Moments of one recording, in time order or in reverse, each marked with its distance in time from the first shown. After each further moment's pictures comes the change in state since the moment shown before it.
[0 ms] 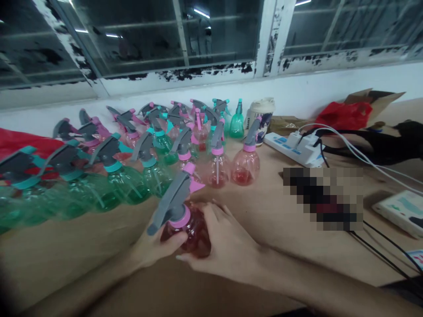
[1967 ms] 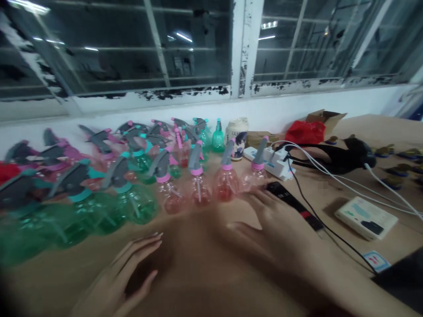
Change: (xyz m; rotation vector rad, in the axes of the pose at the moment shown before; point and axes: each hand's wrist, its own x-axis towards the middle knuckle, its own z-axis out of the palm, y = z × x) left_hand -0.040 -0.024 -0.018 0.924 -0.084 0.096; right_hand -0.026 0.041 -0.109 -0.734 0.228 0.105
